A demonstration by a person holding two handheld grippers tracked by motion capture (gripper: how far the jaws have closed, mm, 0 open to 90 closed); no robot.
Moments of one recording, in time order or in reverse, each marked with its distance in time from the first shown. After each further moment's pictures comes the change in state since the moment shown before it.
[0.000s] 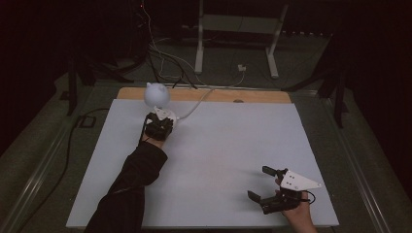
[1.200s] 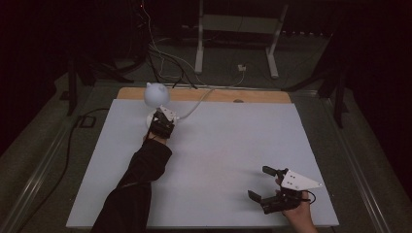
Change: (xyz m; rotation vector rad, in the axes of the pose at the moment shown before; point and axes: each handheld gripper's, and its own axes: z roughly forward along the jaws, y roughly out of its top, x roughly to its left) left arm -0.008 -0.003 0.028 -0.005 0.118 0.106; right arm -0.001 0.000 -0.001 -0.005 0.003 0.006
